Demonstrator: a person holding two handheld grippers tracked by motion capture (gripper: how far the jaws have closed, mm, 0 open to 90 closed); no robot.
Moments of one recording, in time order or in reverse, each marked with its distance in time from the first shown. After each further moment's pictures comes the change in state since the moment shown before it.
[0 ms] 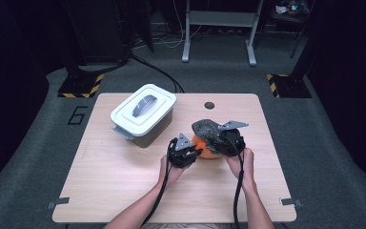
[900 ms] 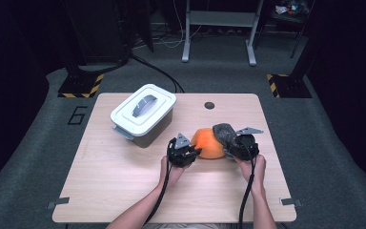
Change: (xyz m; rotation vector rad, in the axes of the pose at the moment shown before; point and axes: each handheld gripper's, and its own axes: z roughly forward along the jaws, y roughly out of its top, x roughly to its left) left arm 0.003 -0.003 0.004 0.011 0.014 -0.059; right arm -0.049 -0.047 0.010 0.037 -0.113 0.156
